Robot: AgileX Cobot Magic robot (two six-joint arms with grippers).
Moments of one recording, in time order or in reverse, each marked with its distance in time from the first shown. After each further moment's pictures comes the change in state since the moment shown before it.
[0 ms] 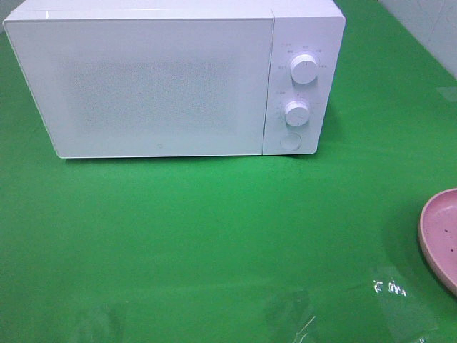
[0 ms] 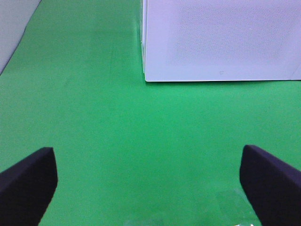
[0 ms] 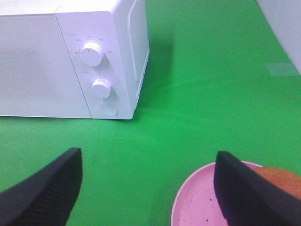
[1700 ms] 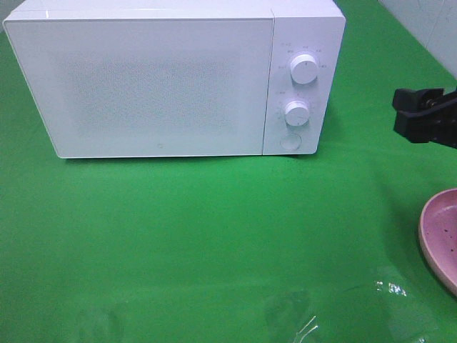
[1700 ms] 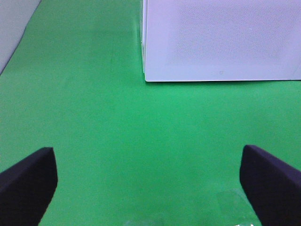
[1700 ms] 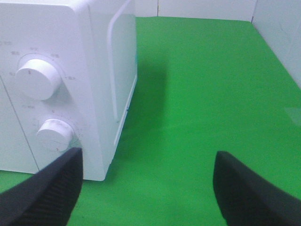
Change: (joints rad) left arm 0.000 0.000 0.000 0.000 0.000 0.000; right arm 0.087 0.922 0.142 0.188 -1.180 -0.261
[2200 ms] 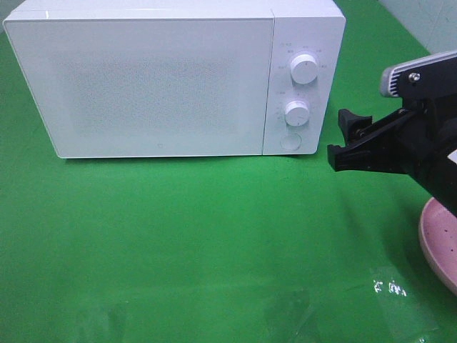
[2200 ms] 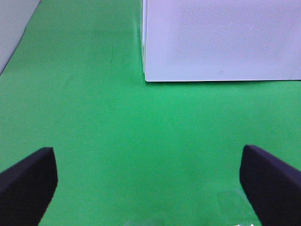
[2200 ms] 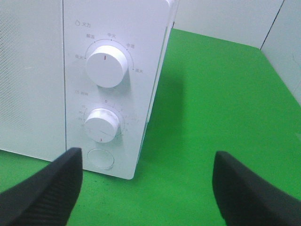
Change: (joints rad) left arm 0.000 0.000 0.000 0.000 0.000 0.000; right arm 0.482 0.165 0.004 0.591 -0.346 -0.433
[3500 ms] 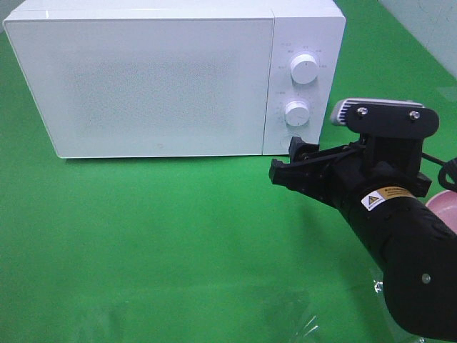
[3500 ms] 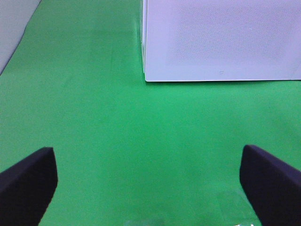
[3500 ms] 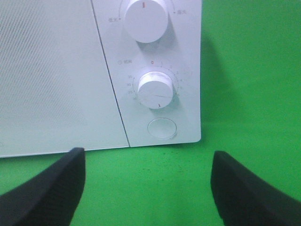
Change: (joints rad) left arm 0.000 0.000 0.000 0.000 0.000 0.000; right arm 0.245 0.287 -0.078 0.190 -0.178 0.445
